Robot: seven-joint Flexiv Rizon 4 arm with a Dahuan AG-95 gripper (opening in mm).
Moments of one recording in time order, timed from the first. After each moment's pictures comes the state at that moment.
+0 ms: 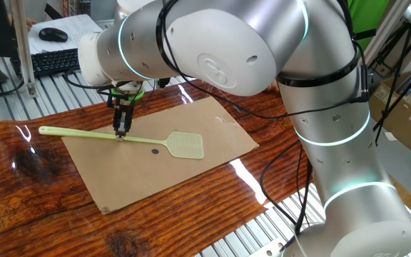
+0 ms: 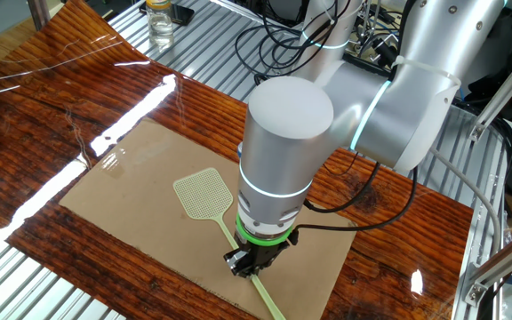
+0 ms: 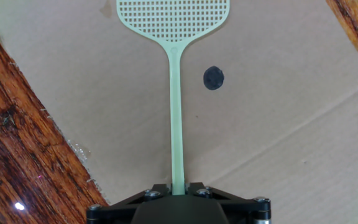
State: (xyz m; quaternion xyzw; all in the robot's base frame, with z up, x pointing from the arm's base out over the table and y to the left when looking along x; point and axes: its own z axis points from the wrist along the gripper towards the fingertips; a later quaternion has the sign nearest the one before) arm 0.614 0.148 0.014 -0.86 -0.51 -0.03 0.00
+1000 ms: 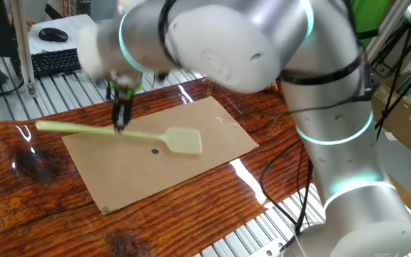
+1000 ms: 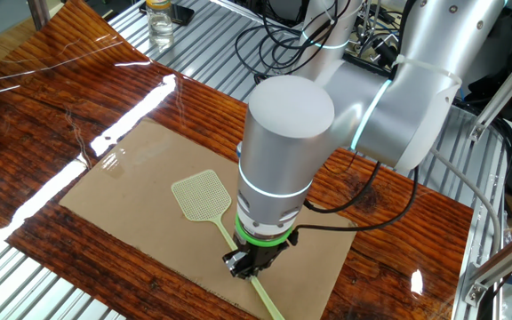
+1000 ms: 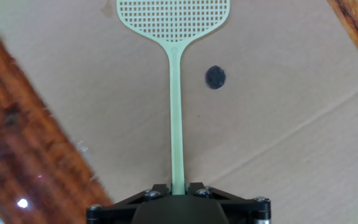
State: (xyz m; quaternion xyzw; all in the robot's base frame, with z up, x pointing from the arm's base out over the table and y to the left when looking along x) arm 0.632 0.152 0.063 -0.85 -0.53 -0.03 0.02
